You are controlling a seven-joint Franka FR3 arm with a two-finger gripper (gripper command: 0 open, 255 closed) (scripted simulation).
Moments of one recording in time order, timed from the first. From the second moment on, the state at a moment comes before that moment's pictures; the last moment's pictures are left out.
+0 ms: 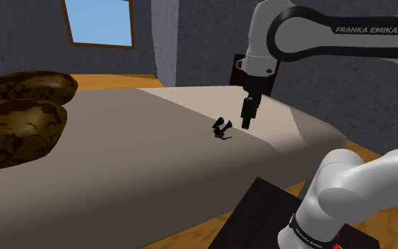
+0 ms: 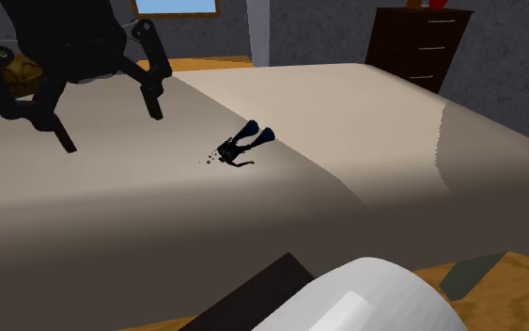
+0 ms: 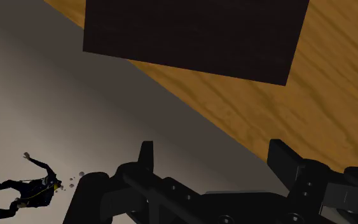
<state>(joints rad) -0.01 -0.81 0.04 -2.45 -0.01 1.59 -0.14</state>
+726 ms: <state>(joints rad) -0.11 -0.56 0.02 -2.47 -0.06 1.89 -0.01</state>
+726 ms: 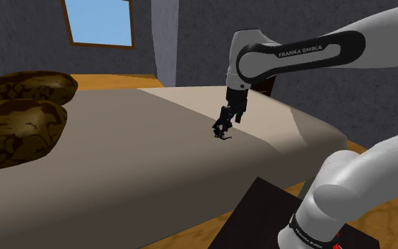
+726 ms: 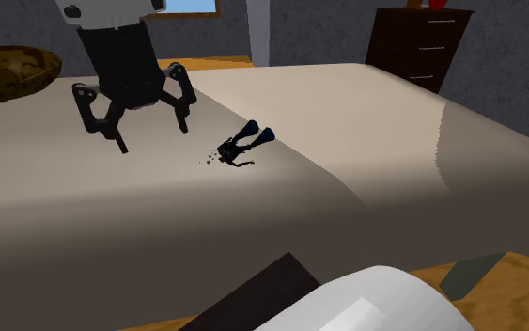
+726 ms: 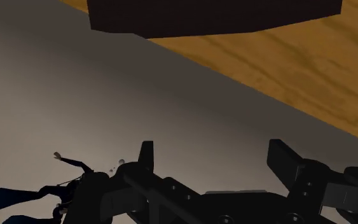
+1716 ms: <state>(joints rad) -0.26 -0.10 -0.05 -2.33 -0.15 2.29 0.23</state>
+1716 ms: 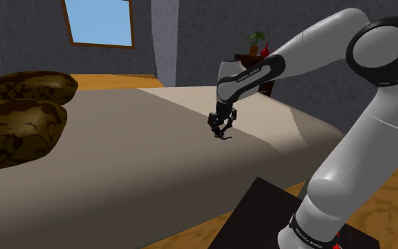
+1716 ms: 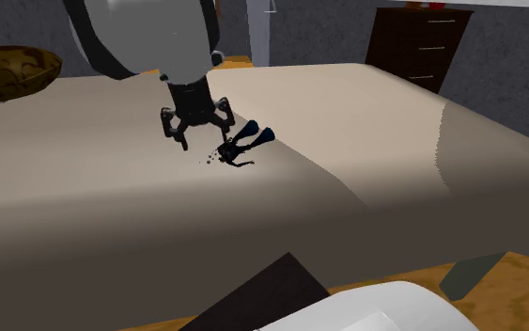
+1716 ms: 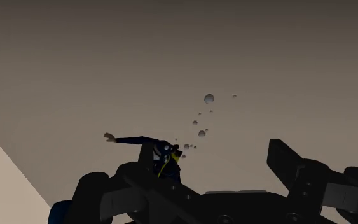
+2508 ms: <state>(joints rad) -0.32 0.16 -0.10 -2.21 -0.17 2.46 0.34</state>
